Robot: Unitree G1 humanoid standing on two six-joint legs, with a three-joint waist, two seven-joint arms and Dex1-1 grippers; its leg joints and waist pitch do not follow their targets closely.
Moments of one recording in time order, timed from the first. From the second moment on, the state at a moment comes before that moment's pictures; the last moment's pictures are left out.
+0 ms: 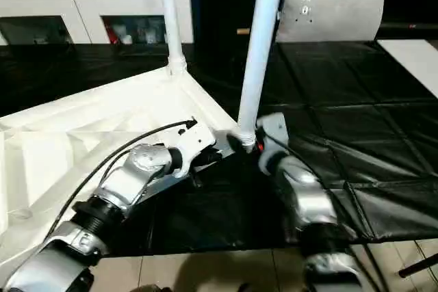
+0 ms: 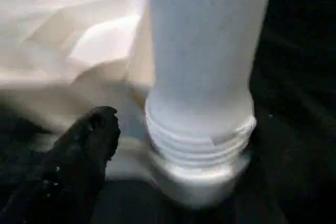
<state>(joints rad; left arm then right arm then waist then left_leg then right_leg) -0.60 0.15 -0.34 0.55 0.16 0.19 -0.74 -0.39 -0.28 -0.02 0.50 0.12 0.08 0.69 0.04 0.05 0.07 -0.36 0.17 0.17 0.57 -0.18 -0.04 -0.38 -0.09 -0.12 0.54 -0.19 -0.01</state>
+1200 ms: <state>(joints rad) -0.58 0.40 -0.42 0.48 0.08 -0.09 -1.24 -0.42 -0.46 0.13 0.45 0.19 0.00 1.27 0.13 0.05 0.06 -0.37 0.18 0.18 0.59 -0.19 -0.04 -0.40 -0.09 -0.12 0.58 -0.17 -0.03</state>
